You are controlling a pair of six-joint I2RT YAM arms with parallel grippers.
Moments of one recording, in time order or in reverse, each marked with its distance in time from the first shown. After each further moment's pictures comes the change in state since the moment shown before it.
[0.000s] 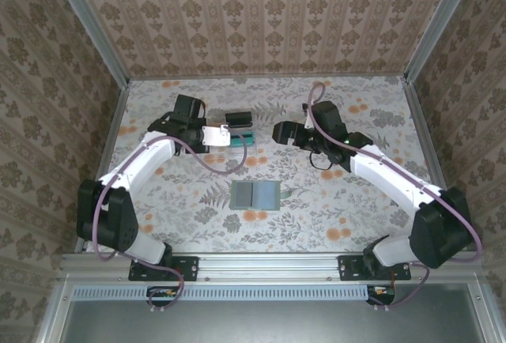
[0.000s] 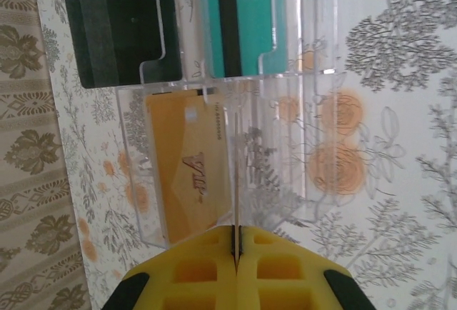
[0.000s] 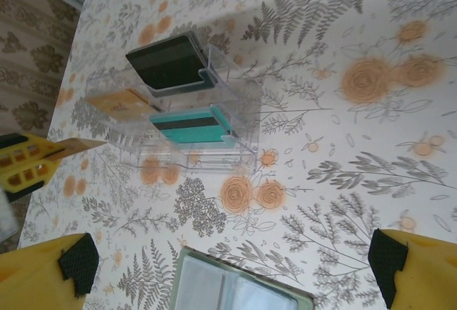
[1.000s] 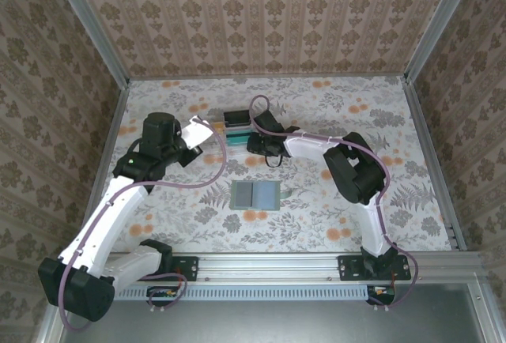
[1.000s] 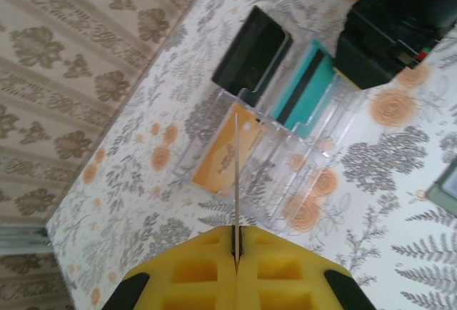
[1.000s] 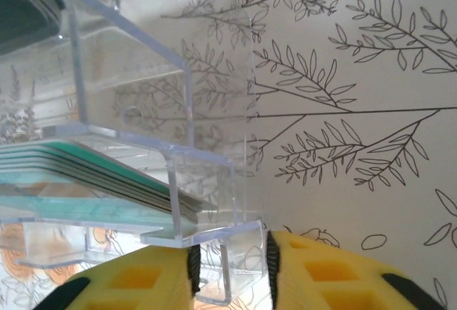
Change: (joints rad) left arm -0.014 -0.487 -0.196 0.039 0.039 -0.602; right arm 0.157 0.734 0.383 0.089 0.129 0.118
